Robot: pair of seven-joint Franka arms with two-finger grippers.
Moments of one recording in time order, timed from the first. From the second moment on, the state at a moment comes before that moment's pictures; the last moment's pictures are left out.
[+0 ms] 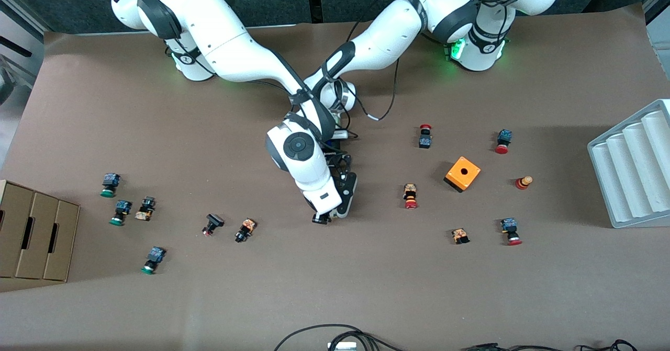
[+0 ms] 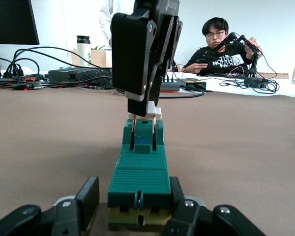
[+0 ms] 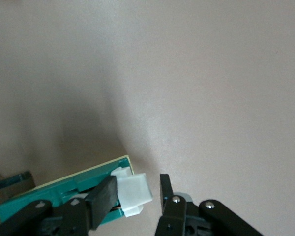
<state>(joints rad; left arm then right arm) -0.94 1.05 -0.23 -1.60 1.98 1.80 -2.63 0.79 0.83 -0.15 -1.44 0.13 2.51 -0.65</state>
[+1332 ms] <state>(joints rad) -0.94 1.05 -0.23 -1.60 1.98 1.80 -2.63 0.79 0.84 -0.15 -1.44 0.13 2.53 -0.66</state>
